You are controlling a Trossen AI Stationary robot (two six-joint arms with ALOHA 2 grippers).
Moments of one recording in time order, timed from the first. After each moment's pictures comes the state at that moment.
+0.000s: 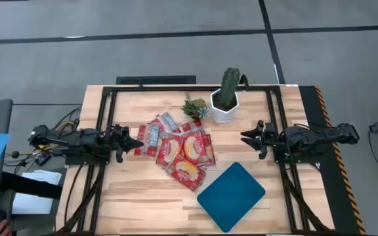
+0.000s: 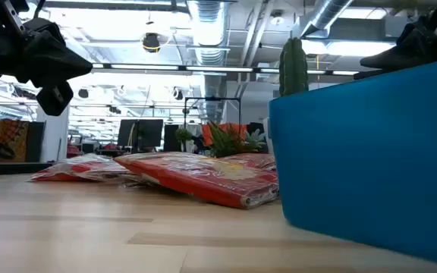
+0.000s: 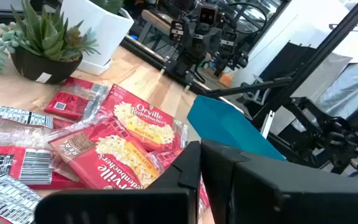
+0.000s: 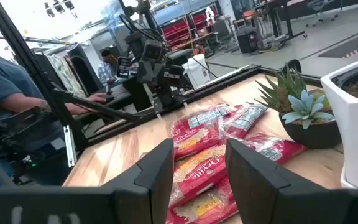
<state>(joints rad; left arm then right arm) -0.19 0.01 0.02 0.02 -0.24 -0.57 0.14 0.07 0.01 0.06 0.31 0.38</state>
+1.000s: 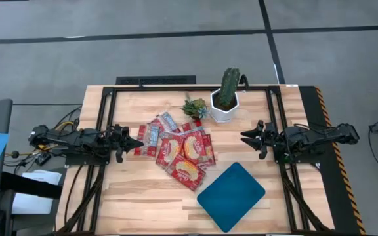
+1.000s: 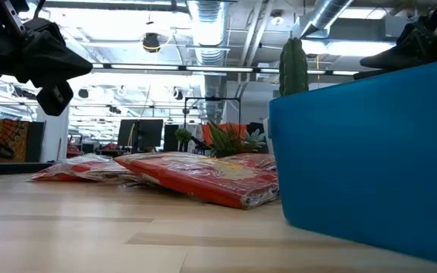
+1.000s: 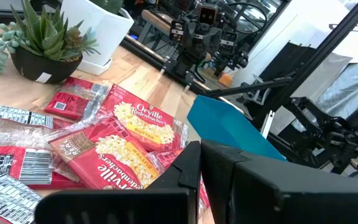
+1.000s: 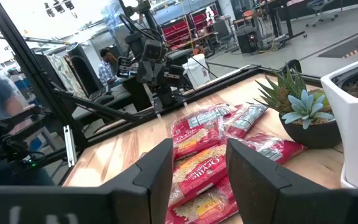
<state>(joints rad) -0.19 0.01 0.02 0.02 -0.24 -0.57 0.14 0.07 0.01 0.06 0.31 0.38</state>
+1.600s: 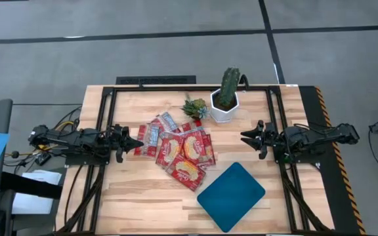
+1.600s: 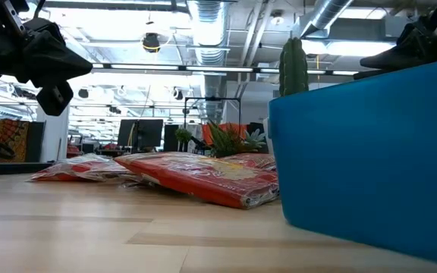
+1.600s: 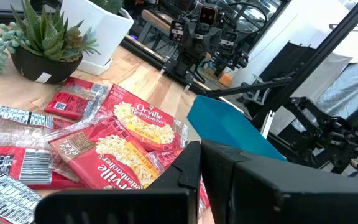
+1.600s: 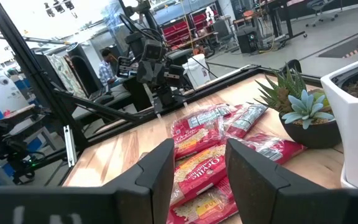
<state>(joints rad) -0.19 0.01 0.02 0.02 -0.24 -0.57 0.14 0.07 0.01 0.06 0.31 0.38</state>
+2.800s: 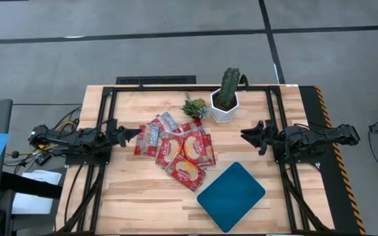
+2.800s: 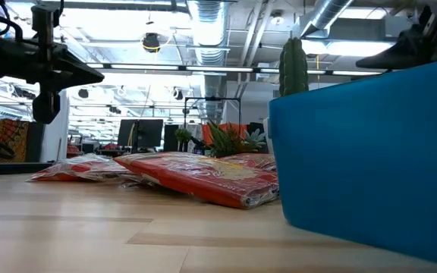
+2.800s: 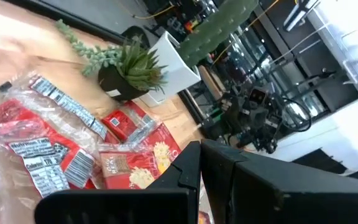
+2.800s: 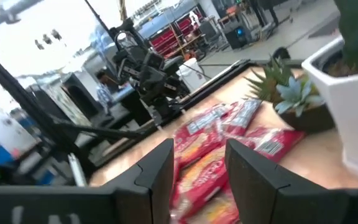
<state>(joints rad) -0.19 0.01 0.02 0.04 -0.58 -0.92 0.12 0.07 0.01 0.07 0.34 0.59</state>
